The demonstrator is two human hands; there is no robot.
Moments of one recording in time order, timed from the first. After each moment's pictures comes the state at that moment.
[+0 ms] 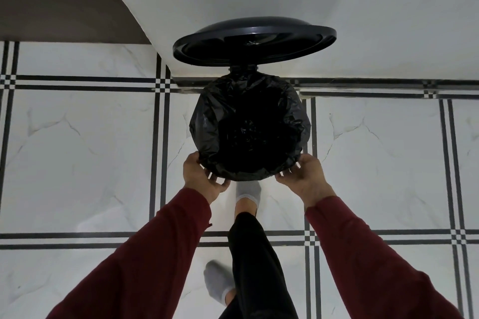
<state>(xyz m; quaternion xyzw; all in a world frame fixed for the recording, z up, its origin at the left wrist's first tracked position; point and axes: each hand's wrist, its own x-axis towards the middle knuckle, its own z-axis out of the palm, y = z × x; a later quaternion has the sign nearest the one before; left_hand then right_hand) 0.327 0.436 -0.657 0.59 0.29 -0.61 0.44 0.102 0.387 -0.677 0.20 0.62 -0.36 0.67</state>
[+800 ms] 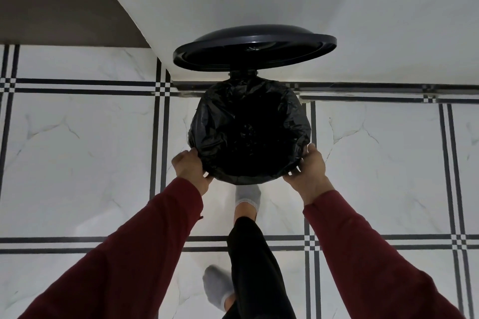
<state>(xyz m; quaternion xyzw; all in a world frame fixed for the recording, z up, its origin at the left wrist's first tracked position) 0.347 0.412 -0.659 0.71 0.19 -0.55 0.39 0.108 0.363 -0.672 0.10 0.70 -0.34 0.62</state>
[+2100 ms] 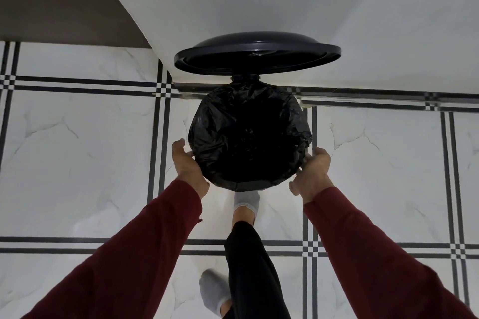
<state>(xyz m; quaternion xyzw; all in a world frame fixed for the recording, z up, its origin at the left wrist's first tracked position) 0.338 0.394 -0.636 0.69 0.21 -0.56 0.40 0.118 0.343 -0.647 0.13 0.75 -0.31 0.57</state>
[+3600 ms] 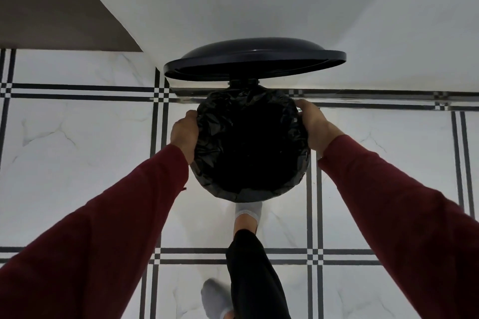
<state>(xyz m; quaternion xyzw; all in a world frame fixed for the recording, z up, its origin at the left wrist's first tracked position) 0.389 0.311 -0.681 0.80 -0.11 -0.54 0.24 0.121 0.233 -0.664 -0.19 0.73 -0.15 0.64</state>
